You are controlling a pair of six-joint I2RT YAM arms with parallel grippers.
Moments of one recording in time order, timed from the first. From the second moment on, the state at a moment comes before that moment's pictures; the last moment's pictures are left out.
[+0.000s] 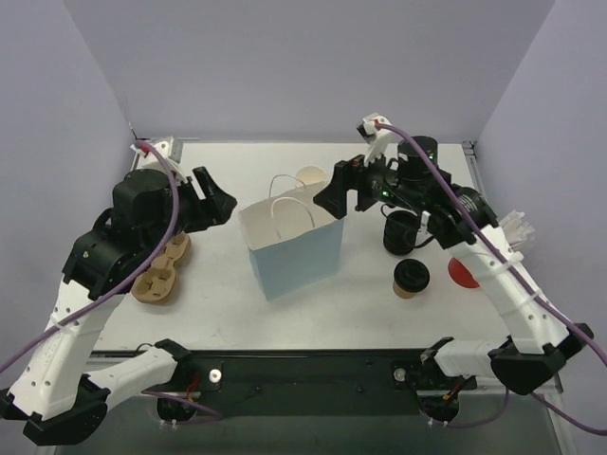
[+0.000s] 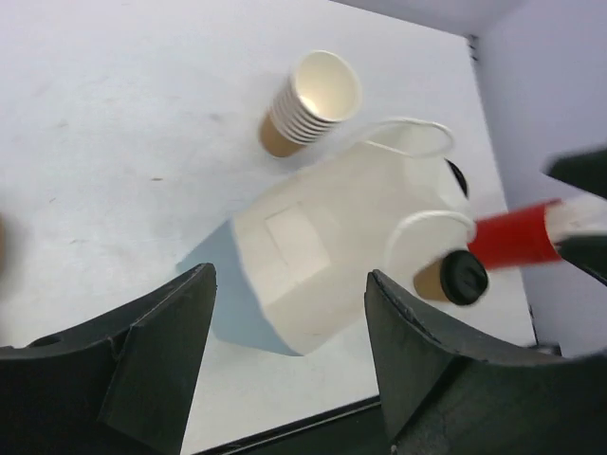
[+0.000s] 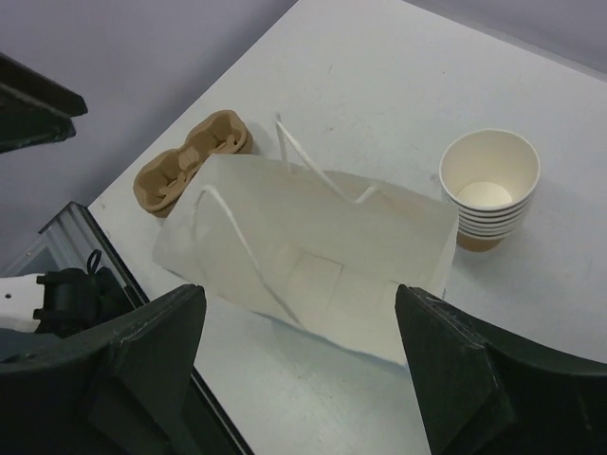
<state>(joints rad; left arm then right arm) -0.54 1.02 1.52 -0.88 -0.10 -0.58 0.60 1.30 1.55 -0.60 -0.29 0.17</state>
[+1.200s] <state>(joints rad) 0.08 1.39 1.19 -1.16 -0.39 -1.17 0.64 0.95 1.34 -0.85 -0.18 0.27</state>
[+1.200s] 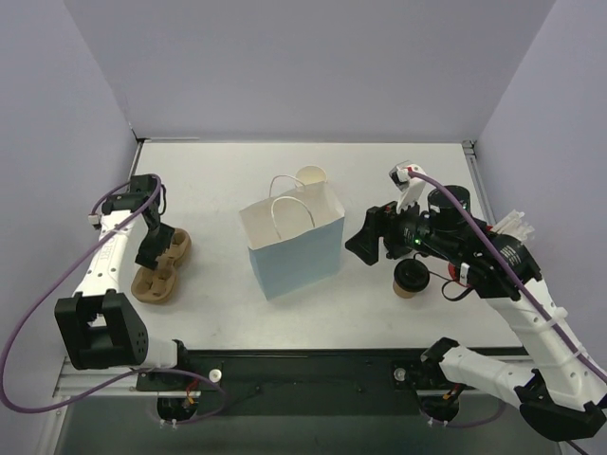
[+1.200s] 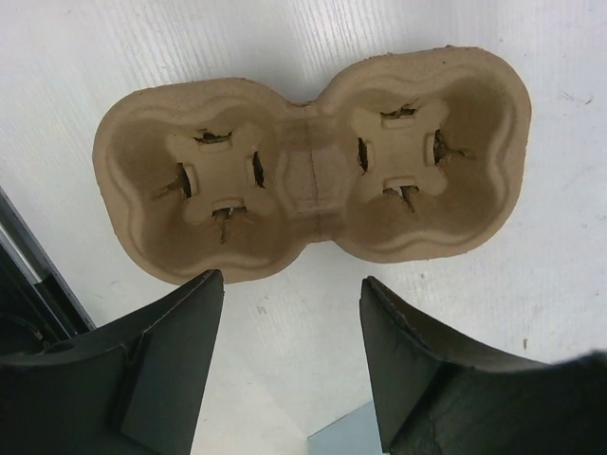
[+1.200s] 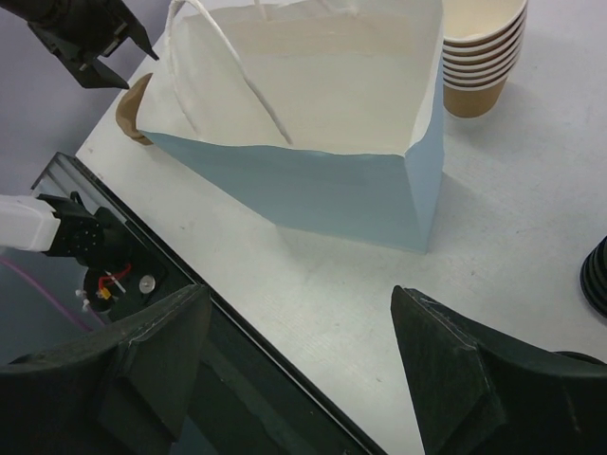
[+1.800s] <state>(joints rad) 0.10 1.57 1.24 -1.15 -0.44 -1.21 0.64 1.04 1.36 -0.85 -0.17 0.26</state>
